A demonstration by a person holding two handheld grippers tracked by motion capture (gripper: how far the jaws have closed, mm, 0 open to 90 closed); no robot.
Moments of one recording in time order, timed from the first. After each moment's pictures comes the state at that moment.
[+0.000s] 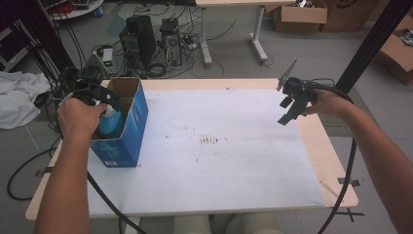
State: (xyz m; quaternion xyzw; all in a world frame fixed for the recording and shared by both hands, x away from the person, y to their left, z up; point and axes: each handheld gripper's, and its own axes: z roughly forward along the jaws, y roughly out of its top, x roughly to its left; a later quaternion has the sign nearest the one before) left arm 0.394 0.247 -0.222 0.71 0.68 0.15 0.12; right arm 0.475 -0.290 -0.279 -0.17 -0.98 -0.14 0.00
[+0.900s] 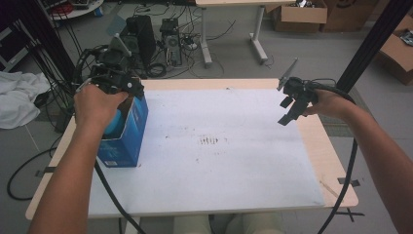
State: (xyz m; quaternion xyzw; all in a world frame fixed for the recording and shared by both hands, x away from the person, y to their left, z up) left arm 0.387 0.177 -0.179 0.77 0.60 0.15 0.17; right arm 0.468 -0.289 -0.274 -0.16 -0.98 -0.14 0.00
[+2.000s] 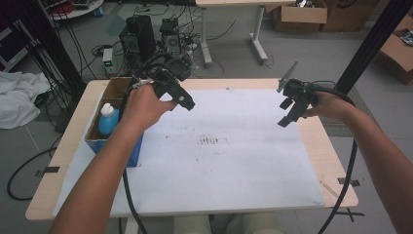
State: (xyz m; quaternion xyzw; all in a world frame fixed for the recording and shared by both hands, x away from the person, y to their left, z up) left arm 0.390 0.065 -0.194 0.90 0.37 0.16 0.17; right arm 0.465 -0.289 -0.277 -0.16 -0.98 -0.15 0.00
